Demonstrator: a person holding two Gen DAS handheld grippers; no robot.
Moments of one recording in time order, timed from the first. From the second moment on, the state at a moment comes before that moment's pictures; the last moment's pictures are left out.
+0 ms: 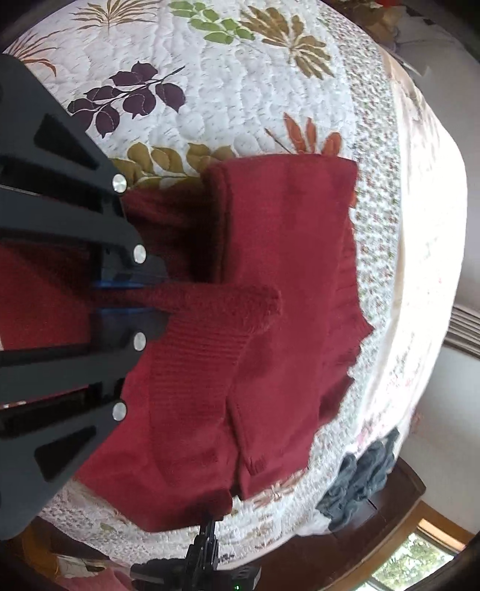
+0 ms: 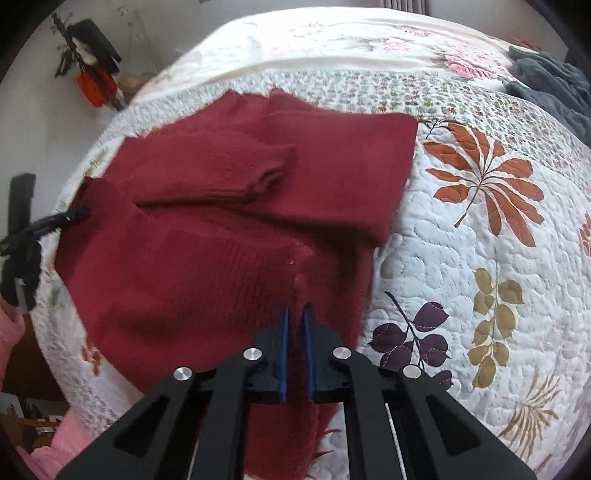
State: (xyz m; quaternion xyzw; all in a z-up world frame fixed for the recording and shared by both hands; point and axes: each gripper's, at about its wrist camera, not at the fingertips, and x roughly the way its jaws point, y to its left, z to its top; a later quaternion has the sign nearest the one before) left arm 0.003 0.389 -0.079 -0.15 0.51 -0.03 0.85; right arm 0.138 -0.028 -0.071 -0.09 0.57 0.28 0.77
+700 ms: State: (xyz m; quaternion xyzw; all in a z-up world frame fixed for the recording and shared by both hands) left arm -0.006 0.376 -0.053 -0.13 0.48 -0.01 0.87; right arm 0.133 -0.051 -0.043 -0.02 0.56 0.30 0.77
